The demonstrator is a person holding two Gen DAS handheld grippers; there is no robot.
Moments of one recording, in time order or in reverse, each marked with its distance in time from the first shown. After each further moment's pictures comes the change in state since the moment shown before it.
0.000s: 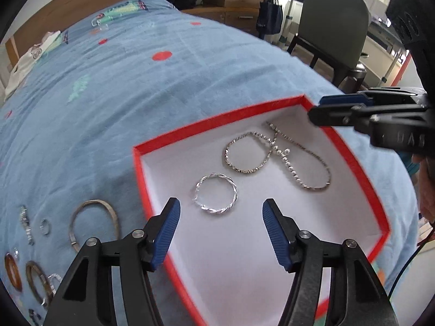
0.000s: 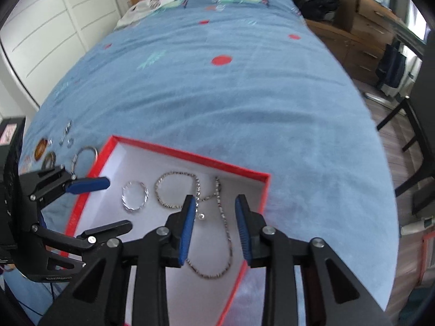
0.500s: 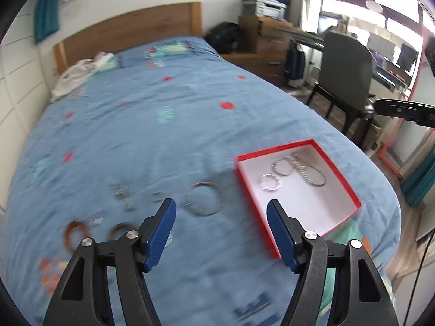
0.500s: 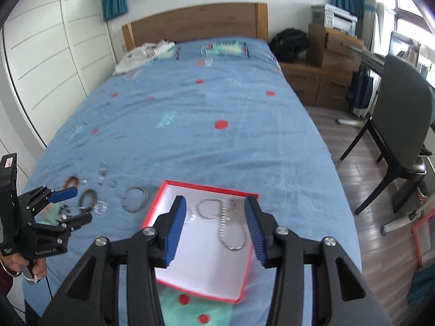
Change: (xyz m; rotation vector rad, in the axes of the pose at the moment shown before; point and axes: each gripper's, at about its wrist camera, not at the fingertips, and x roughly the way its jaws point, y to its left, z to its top) left arm -0.182 0.070 -0.071 -0.088 -0.217 0.139; right arm -0.173 0.068 -0.010 0.056 -0.231 -0.076
